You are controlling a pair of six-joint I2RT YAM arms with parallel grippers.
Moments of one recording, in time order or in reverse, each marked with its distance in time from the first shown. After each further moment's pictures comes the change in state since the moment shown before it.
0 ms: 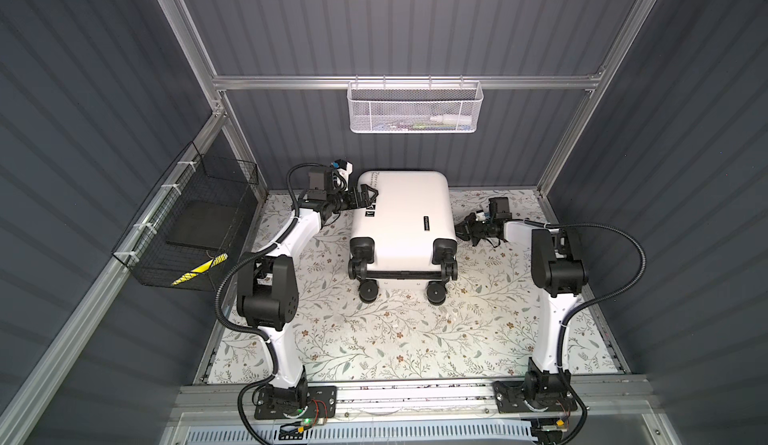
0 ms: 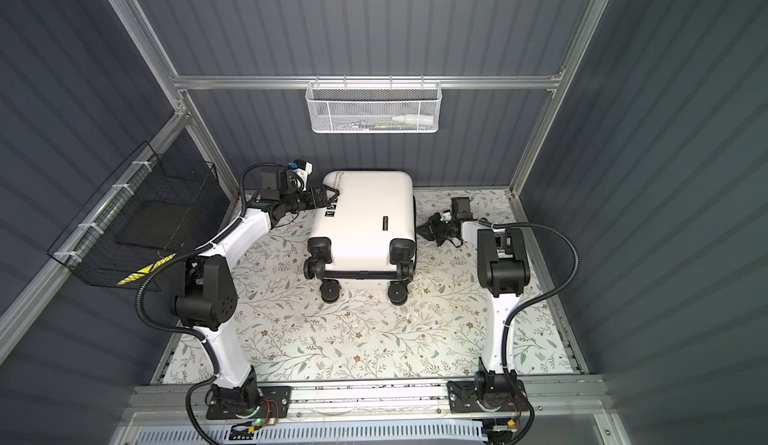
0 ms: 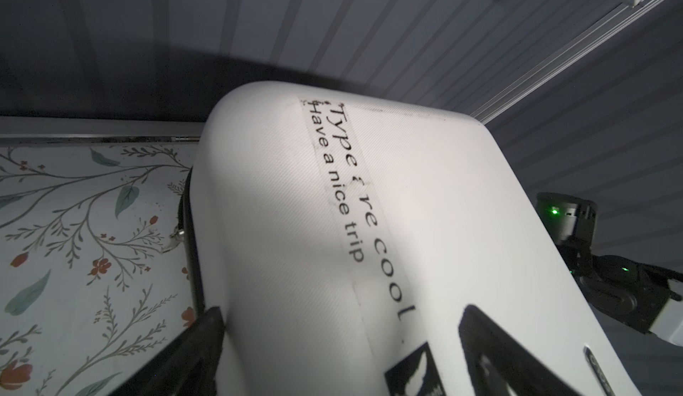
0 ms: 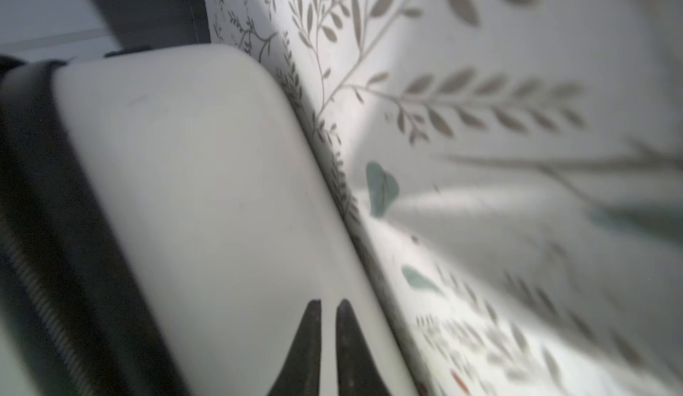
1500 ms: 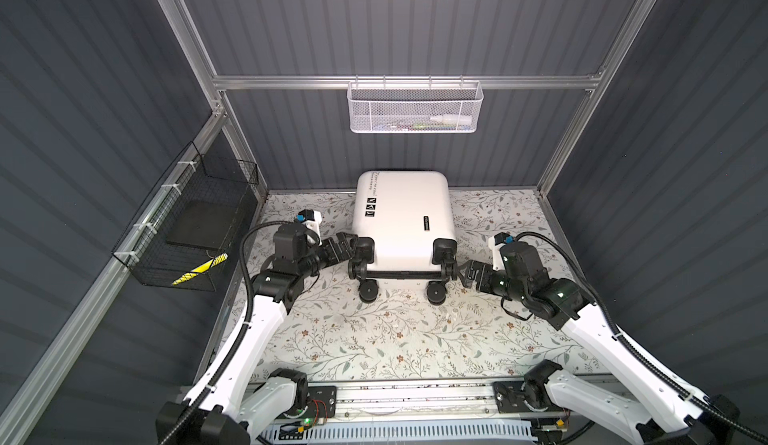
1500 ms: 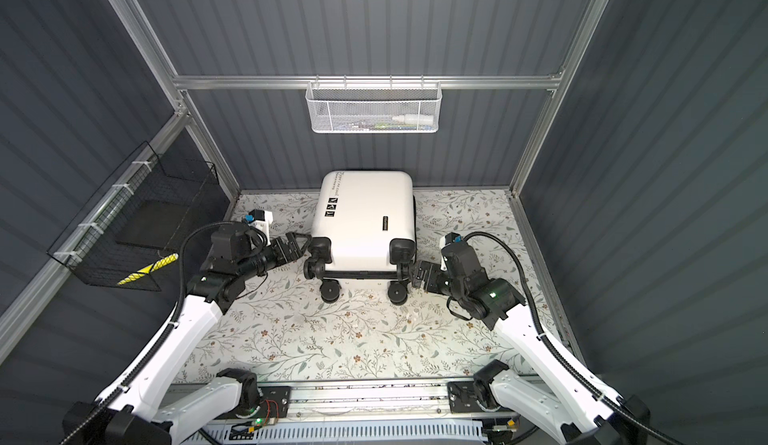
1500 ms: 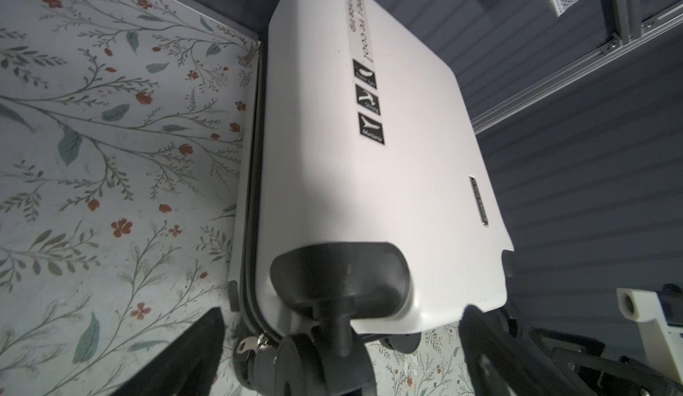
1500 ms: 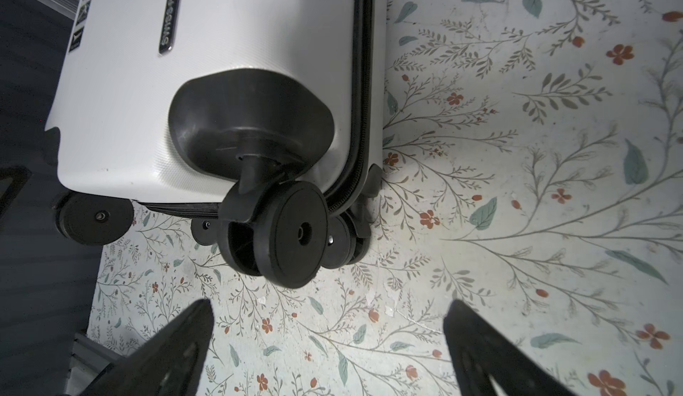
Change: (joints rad) left arm -0.031 -0.885 -0.707 -0.156 -0.208 -0.249; right arm 0.503 -1.231 -0.552 -0.554 0.825 -0.370
